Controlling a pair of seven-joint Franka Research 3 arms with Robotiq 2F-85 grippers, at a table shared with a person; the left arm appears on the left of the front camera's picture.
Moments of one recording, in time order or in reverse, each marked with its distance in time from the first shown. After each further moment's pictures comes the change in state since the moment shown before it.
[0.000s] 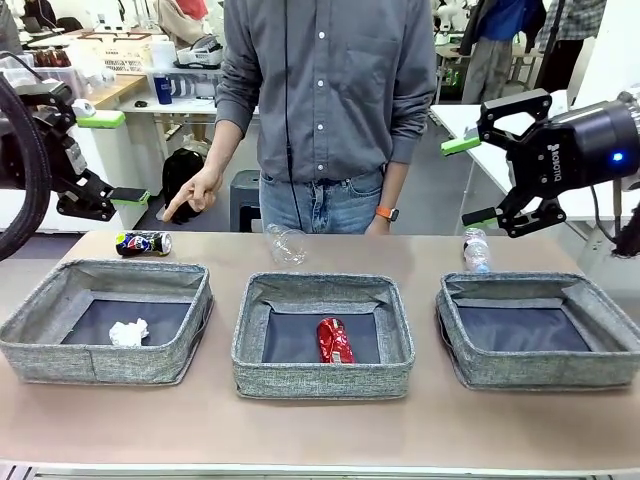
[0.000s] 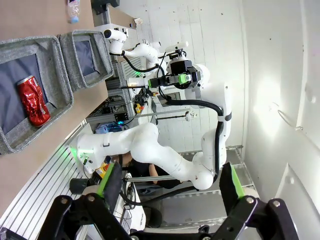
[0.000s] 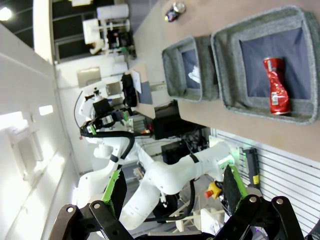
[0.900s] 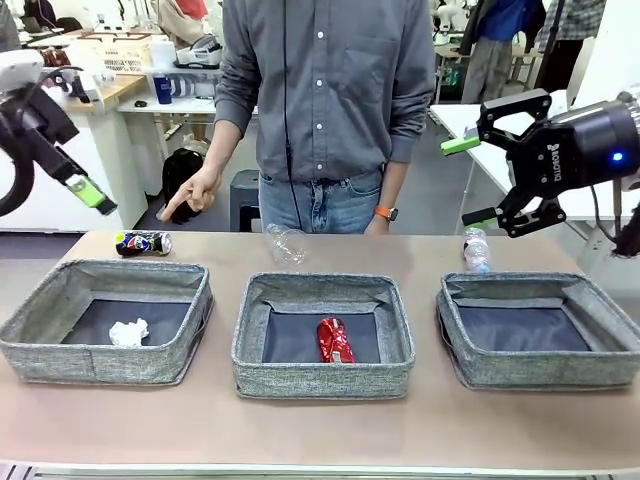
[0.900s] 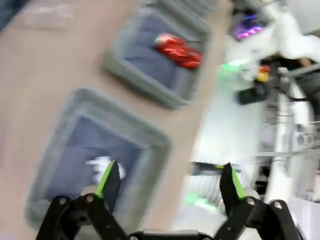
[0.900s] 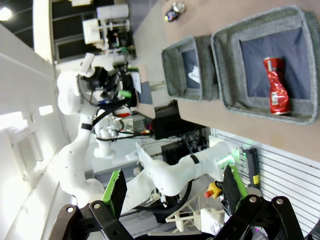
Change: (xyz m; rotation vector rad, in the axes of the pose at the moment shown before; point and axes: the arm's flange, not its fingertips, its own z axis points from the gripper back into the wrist) left arm 0.127 0.021 0.048 0.655 0.610 -0.681; right arm 0.000 0.000 0.000 0.000 0.000 0.000
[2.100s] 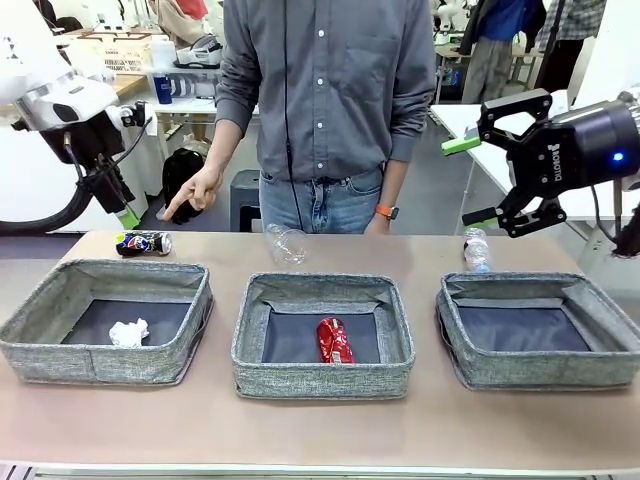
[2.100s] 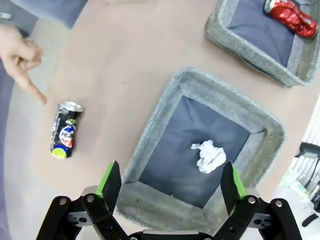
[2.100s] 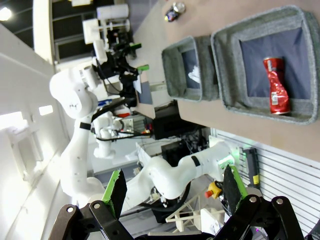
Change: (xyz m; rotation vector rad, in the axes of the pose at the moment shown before) left arm 0.036 0.019 -0.039 0.447 0.275 -0.153; right arm 0.000 0.000 0.000 0.000 0.000 0.000
